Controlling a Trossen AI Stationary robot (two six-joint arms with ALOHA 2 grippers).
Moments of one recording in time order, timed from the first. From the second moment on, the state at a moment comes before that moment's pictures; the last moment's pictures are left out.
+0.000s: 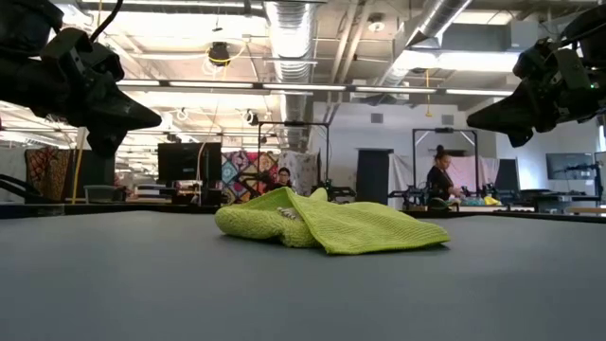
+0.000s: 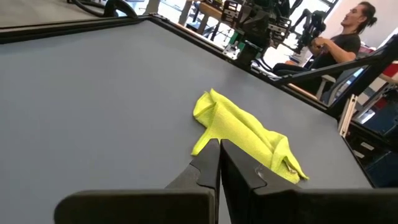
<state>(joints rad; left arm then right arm) 0.02 0.16 0.02 0.01 -0.16 -0.46 -0.20 0.09 0.06 -0.13 0.05 0.18</state>
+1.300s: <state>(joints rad) -0.04 1.06 0.20 0.64 0.01 -0.39 -0.08 0.61 0.07 0.72 0.09 0.80</state>
